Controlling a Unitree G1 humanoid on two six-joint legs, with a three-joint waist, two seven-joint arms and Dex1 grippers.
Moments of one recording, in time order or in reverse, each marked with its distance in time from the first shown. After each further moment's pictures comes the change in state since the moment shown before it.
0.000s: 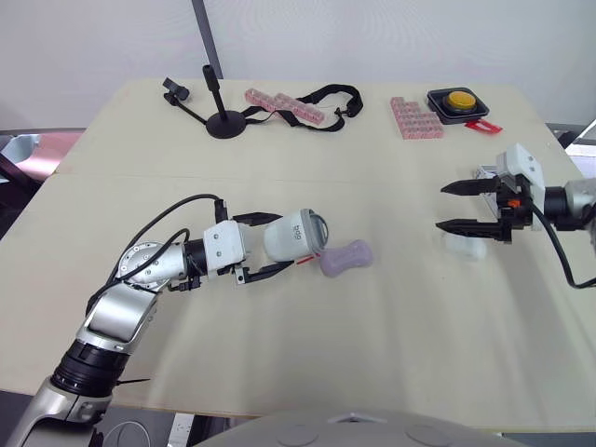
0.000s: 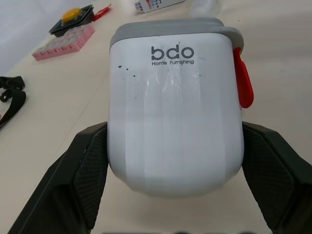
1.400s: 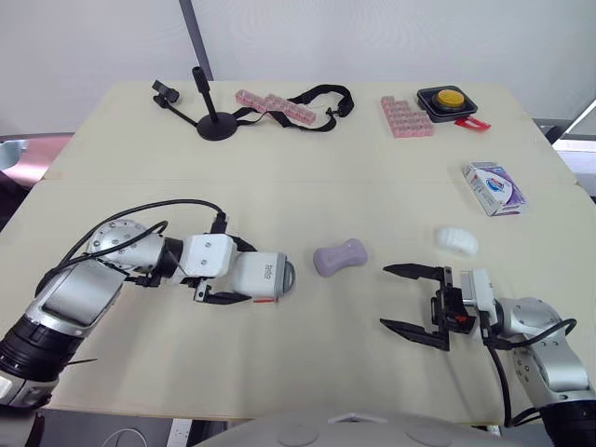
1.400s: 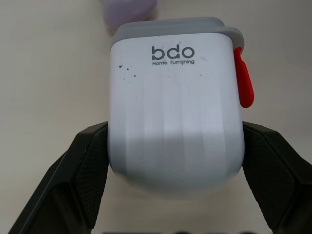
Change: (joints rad) left arm -0.071 0.290 -0.065 -0.057 0.074 0.157 -0.296; right arm 0.521 0.326 0.119 -0.242 0.004 -0.536 -0.103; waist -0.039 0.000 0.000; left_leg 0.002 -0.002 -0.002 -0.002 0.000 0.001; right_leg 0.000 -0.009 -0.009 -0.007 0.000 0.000
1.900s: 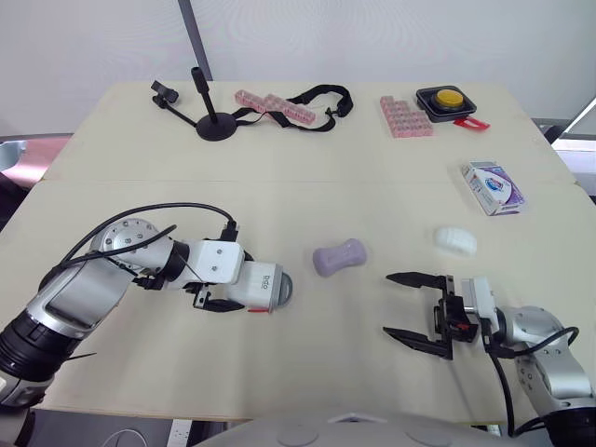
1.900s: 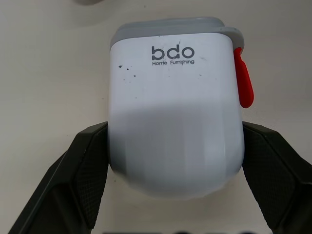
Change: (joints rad) left arm -0.030 0.050 -0.067 -0.073 0.081 0.127 -0.012; right arm 0.047 -0.004 0.007 0.051 0.000 -0.045 0.012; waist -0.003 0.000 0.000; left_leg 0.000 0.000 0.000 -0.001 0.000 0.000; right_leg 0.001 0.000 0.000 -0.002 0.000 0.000
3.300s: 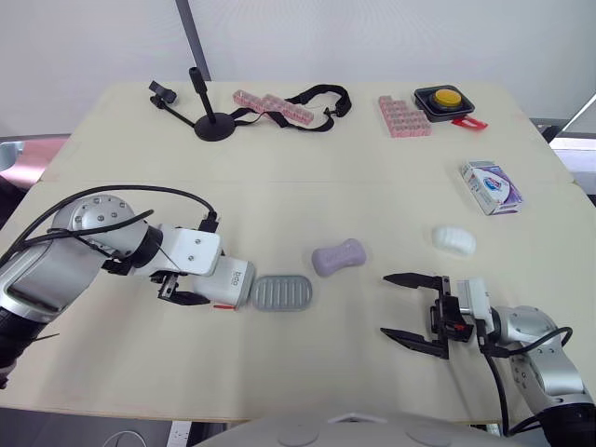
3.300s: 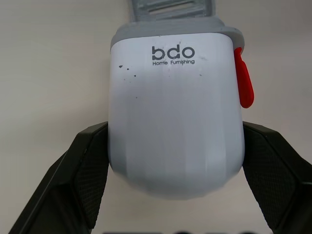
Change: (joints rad) left arm -0.055 0.170 0.027 0.035 0.002 0.002 -0.123; right arm -0.035 -0.003 0.033 0.040 0.000 -0.037 0.002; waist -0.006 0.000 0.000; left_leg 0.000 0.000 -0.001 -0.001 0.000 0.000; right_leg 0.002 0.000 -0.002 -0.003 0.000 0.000
